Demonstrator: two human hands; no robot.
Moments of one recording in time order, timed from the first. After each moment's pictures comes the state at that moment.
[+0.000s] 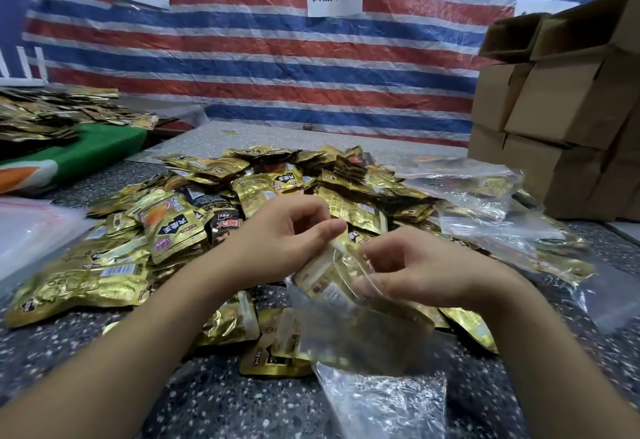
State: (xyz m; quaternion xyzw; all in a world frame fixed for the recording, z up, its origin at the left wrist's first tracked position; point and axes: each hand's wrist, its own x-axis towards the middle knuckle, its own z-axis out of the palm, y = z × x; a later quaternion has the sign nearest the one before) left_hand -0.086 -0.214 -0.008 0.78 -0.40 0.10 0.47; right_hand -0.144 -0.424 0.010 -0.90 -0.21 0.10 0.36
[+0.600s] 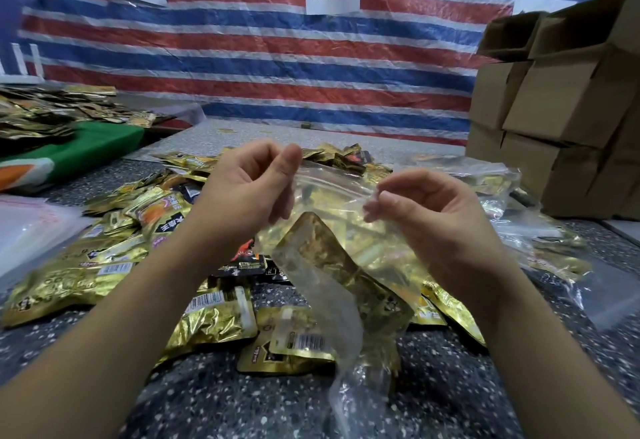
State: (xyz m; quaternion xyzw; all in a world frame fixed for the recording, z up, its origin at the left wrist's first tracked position) left_hand -0.093 -0.198 0.018 0.66 -0.31 0.11 0.68; right_hand -0.147 -0.415 0.013 -0.64 -0.25 -0.15 0.71
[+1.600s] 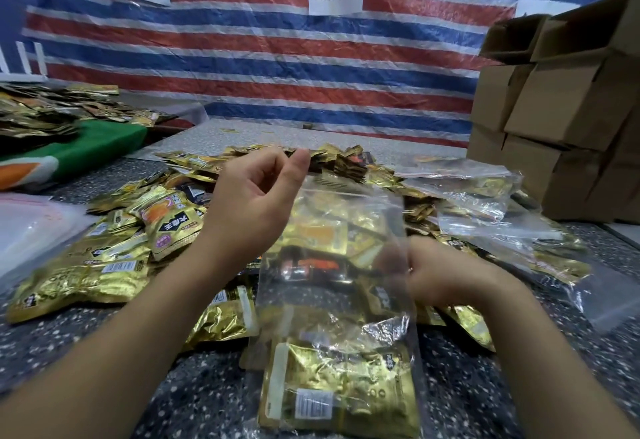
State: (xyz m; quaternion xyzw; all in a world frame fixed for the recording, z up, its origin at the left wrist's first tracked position) left_hand -0.091 -0.206 0.007 0.69 -0.31 0.29 0.59; right_hand -0.129 -0.442 -0.006 -0.97 -0.05 0.08 0.24
